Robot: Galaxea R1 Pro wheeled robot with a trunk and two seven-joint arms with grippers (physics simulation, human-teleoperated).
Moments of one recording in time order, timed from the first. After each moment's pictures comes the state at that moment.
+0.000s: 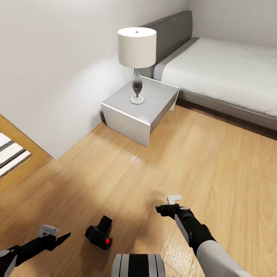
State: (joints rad) left arm -0.49 0.36 0.50 -0.39 -0.27 -0.13 -0.93; right arm -0.64 0.08 0.04 -0.62 0.03 0.36 0.11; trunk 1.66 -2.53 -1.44
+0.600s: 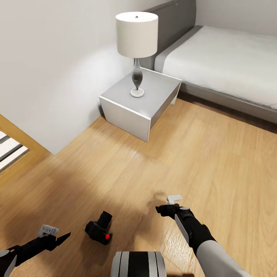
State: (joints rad) left arm -0.49 0.36 0.50 -0.39 -0.27 -0.13 -0.93; right arm -0.64 0.08 0.04 -0.62 0.03 0.36 0.11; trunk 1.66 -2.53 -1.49
